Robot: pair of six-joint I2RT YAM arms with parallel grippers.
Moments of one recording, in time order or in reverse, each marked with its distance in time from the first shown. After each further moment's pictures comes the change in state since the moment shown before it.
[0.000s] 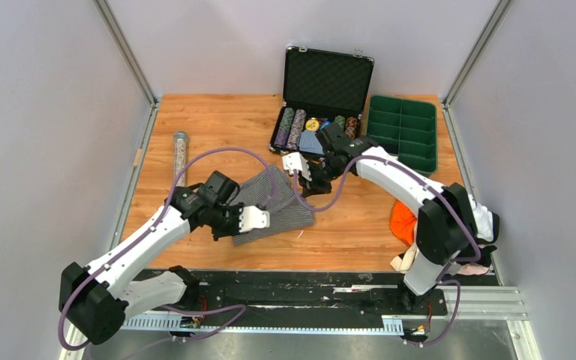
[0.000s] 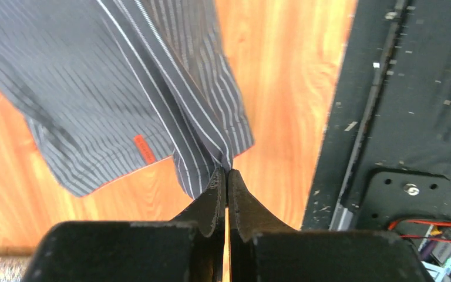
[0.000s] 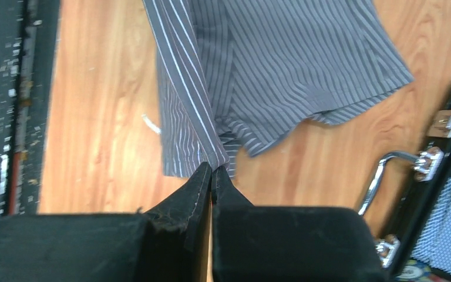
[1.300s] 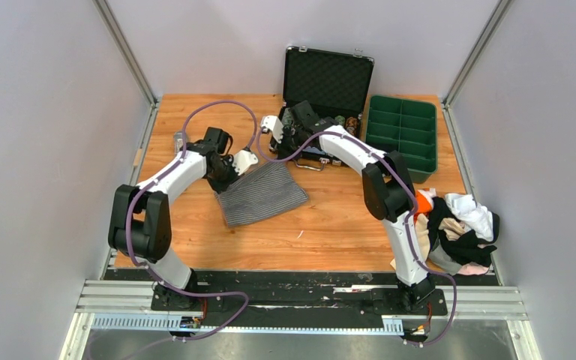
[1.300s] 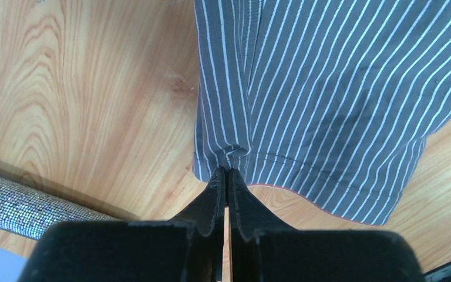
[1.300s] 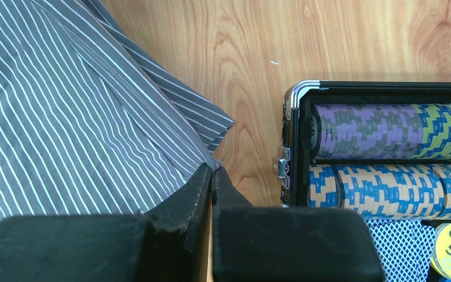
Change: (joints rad) left arm 0.389 0.583 0.303 0.259 -0.155 -0.130; right arm -0.032 0.622 0.600 0.248 0.189 0.380
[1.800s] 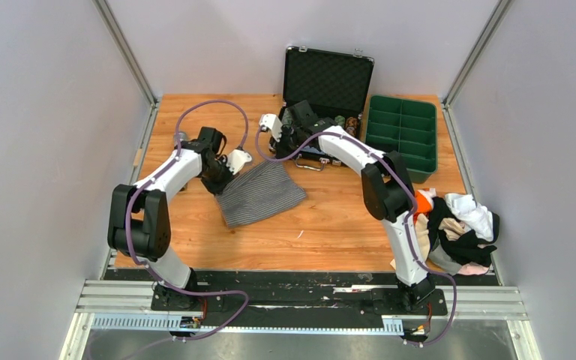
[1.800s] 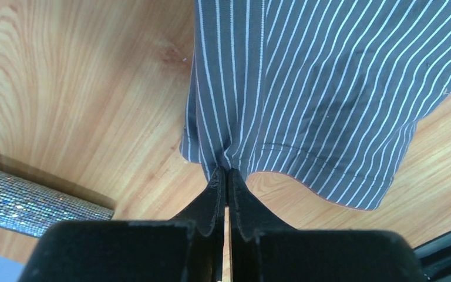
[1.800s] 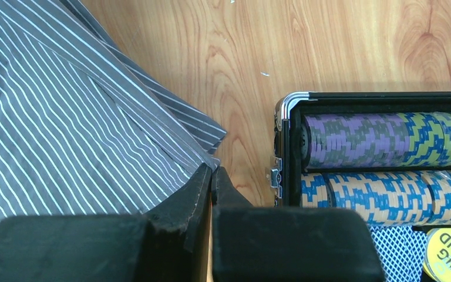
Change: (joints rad) left arm 0.044 0.015 0.018 -0.058 0.018 -0.047; right arm 0.005 0.003 0.000 0.041 0.010 0.027
